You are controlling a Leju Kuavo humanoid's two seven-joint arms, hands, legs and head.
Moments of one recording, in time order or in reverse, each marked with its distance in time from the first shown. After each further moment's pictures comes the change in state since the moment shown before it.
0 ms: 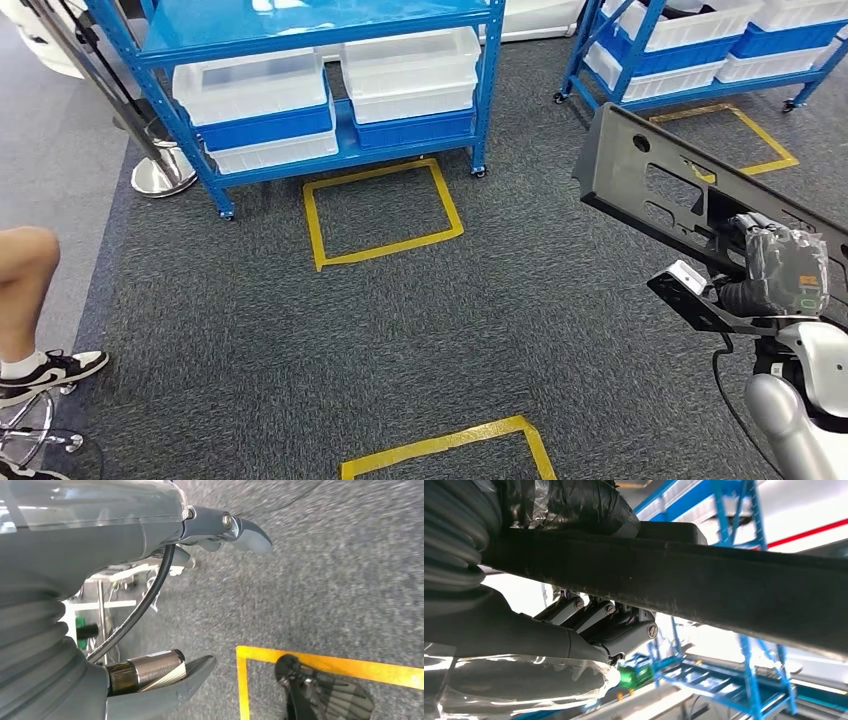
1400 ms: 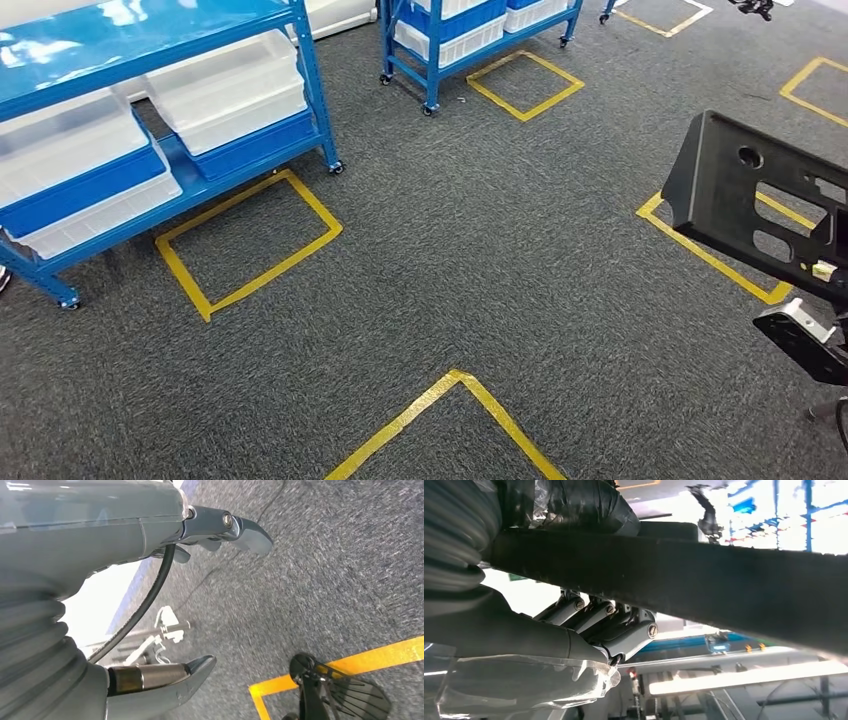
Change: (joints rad) left arm 0.007 -0.020 0.021 0.000 0.000 -0.001 0.019; right arm 0.301 -0.150 -0.331 -0.252 -0.080 0.076 0.001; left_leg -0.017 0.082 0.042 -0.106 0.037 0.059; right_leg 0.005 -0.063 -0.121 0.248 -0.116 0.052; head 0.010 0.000
